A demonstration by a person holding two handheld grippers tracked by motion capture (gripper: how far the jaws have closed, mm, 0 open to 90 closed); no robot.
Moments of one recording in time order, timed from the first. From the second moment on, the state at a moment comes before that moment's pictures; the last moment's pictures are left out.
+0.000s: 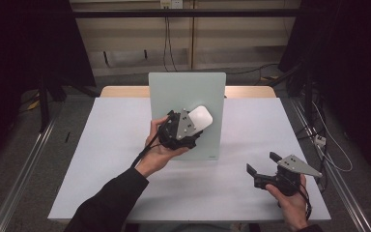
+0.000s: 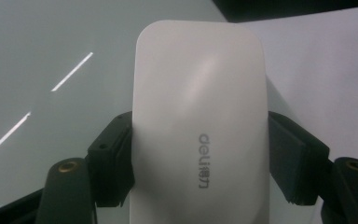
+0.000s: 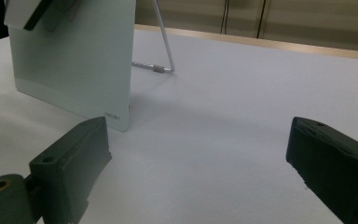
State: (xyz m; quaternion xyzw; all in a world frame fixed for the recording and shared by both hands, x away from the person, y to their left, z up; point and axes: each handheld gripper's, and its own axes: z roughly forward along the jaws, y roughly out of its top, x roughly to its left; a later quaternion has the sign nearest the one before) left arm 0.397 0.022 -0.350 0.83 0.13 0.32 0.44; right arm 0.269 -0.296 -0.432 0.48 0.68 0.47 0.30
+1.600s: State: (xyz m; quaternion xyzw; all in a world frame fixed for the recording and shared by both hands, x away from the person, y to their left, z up) left arm 0.377 0.047 -0.403 0.86 0.10 0.34 0.36; right arm 0.269 -0.295 -0.432 0.48 0.68 0.47 0.29
